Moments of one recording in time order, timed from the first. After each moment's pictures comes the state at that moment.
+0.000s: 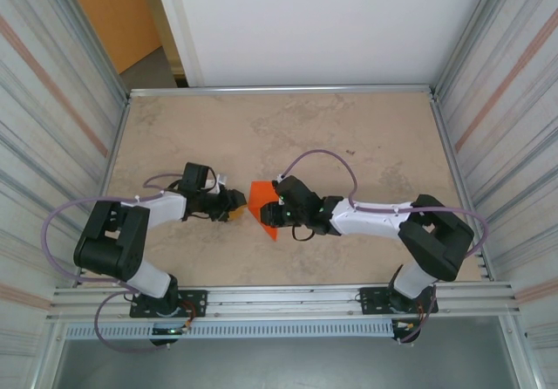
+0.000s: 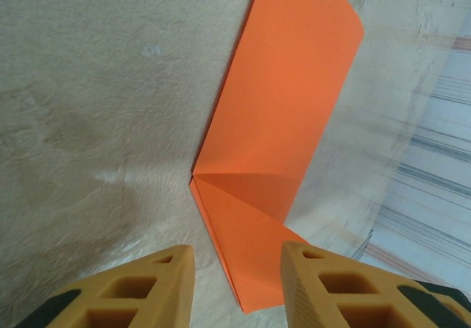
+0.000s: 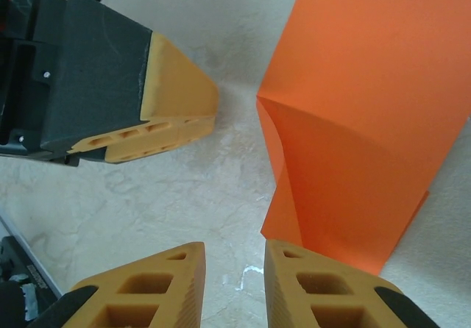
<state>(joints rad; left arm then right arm) -0.28 1.53 0.60 -0.08 0.71 -0.83 0.97 1.59 0.83 -0.01 -0.08 0.81</state>
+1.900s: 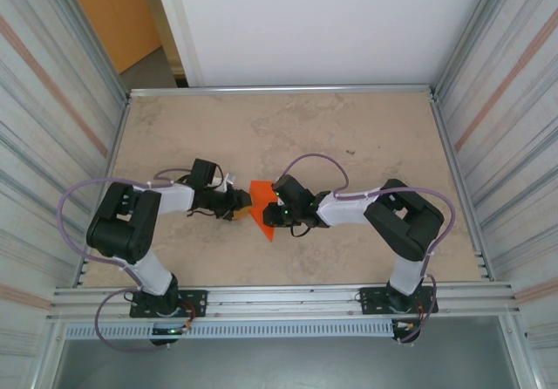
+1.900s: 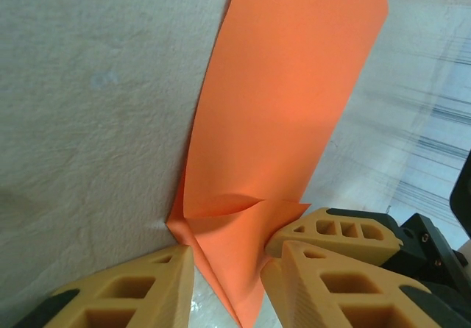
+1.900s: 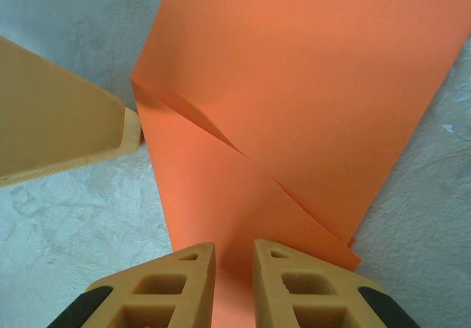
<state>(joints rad) -0.30 1.66 0.69 -0.12 0.74 -0.73 0.90 1.80 0.88 0.03 -0.18 0.80</state>
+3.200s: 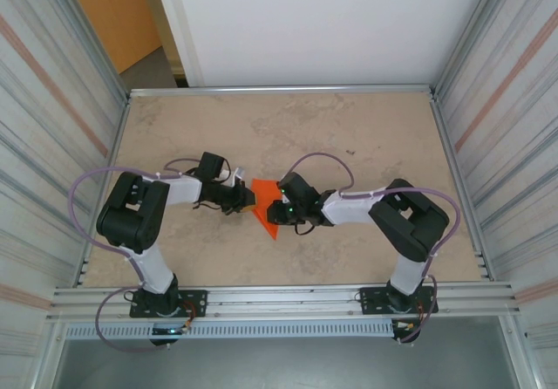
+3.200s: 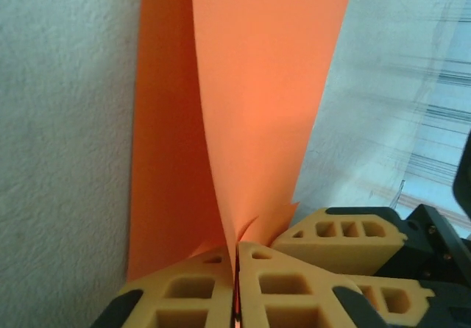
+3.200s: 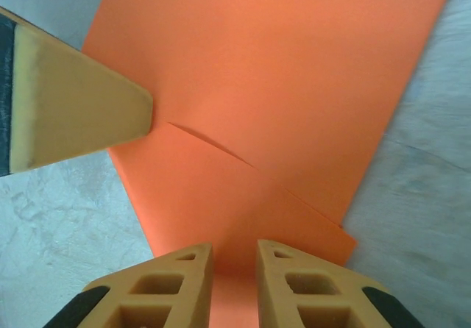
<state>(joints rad) -0.33 1.76 0.80 -0.15 0.78 -0.61 0.86 1.75 0.84 0.02 -0.19 0.80</state>
